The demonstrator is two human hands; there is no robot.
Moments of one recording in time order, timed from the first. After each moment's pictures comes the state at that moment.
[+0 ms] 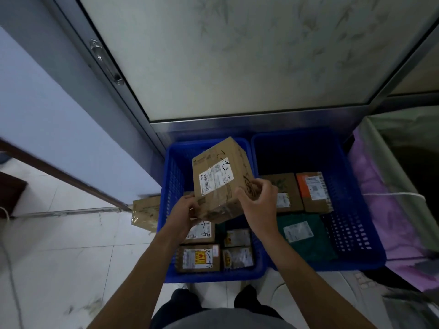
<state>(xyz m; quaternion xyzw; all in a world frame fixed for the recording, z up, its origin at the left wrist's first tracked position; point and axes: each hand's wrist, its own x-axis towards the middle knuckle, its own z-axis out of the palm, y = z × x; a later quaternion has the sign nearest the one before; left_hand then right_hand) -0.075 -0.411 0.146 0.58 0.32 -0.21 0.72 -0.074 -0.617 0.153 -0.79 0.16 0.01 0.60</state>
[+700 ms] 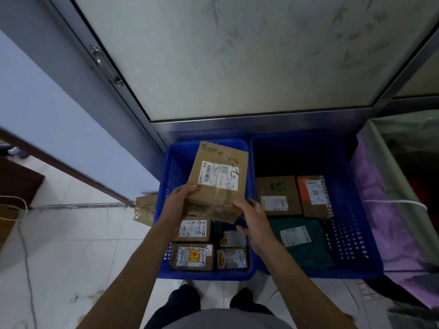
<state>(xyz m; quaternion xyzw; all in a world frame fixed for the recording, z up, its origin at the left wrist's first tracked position) -0.072 -0.454 0.164 0.62 0.33 -0.13 0.70 -0.084 -0.658 0.136 -0.57 0.28 0.26 0.73</state>
